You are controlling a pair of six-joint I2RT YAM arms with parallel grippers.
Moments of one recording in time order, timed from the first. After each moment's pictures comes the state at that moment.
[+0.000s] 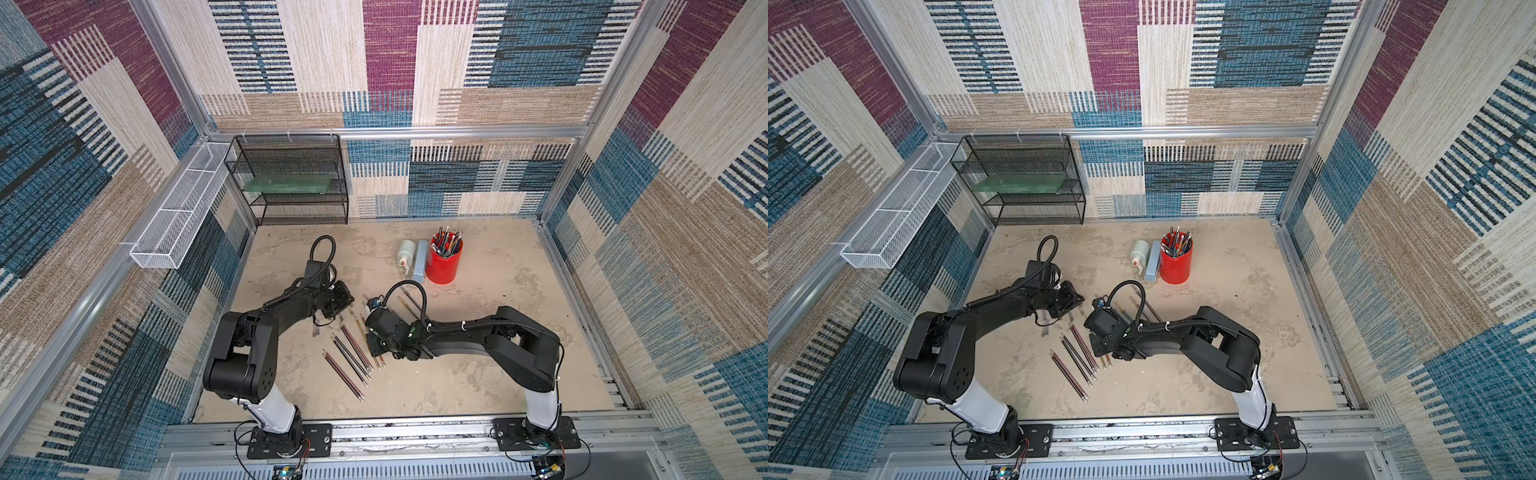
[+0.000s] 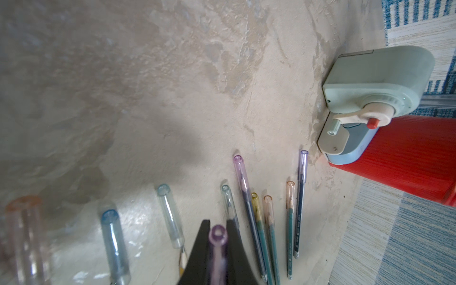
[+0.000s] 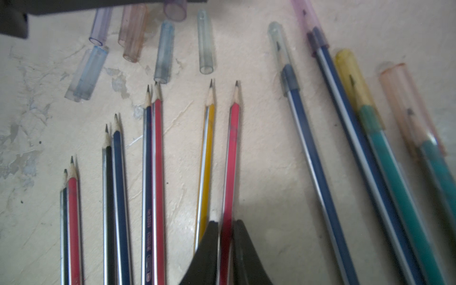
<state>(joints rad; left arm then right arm) -0.18 1.65 0.89 -0.21 0.40 -0.78 1.07 1.96 1.15 -0.08 0.14 0.58</state>
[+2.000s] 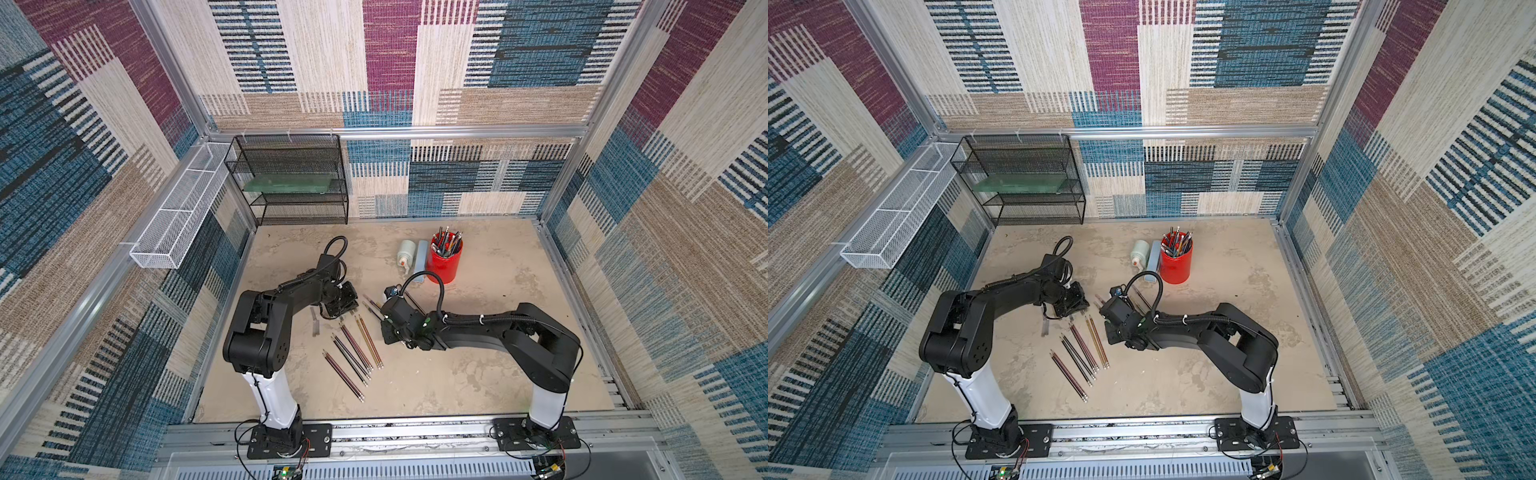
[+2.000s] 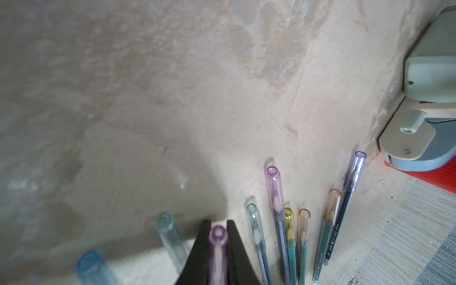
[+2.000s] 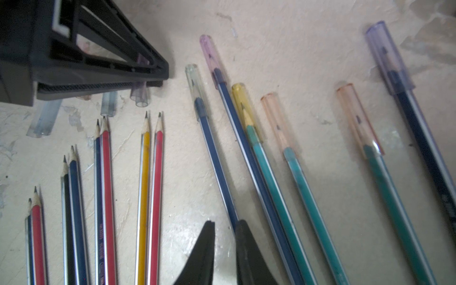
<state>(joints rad) -0.22 1.83 1.07 -0.43 0.36 -0.71 0.97 1.87 1.08 -0.12 0.19 0.58</state>
